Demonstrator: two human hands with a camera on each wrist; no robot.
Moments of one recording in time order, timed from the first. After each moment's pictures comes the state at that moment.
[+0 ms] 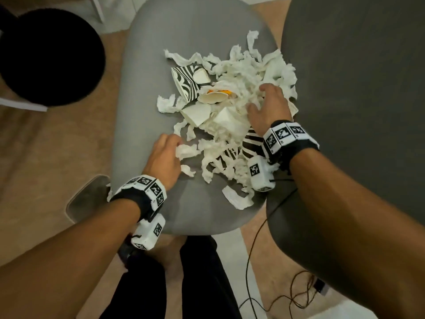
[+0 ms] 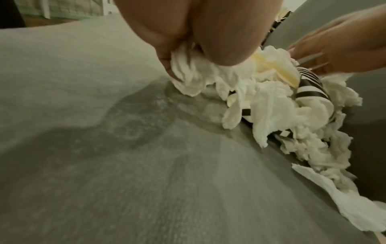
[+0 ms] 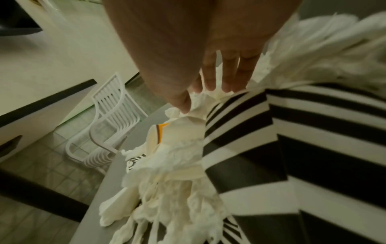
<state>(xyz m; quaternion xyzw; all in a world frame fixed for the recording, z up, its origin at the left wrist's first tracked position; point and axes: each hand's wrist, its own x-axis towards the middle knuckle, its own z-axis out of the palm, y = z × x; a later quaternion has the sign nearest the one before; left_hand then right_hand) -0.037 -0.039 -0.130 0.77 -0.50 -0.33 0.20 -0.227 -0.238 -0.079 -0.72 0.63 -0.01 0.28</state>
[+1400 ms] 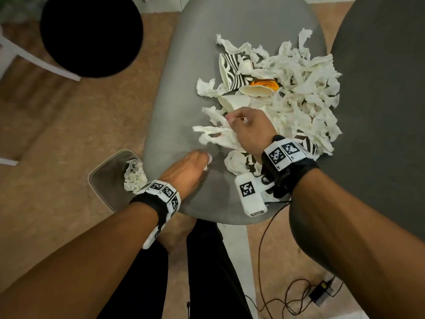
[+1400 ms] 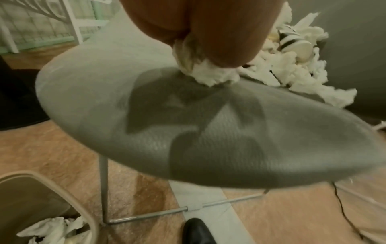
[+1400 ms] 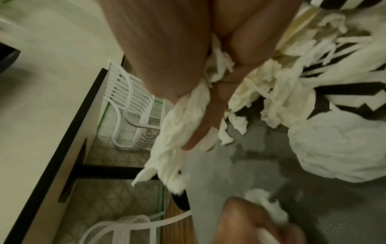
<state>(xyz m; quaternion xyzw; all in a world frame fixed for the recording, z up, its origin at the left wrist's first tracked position) -0.029 0.028 -0.126 0.71 -0.62 -0.33 0.08 -0.143 -0.145 -0.071 -0.71 0.51 0.01 0.49</state>
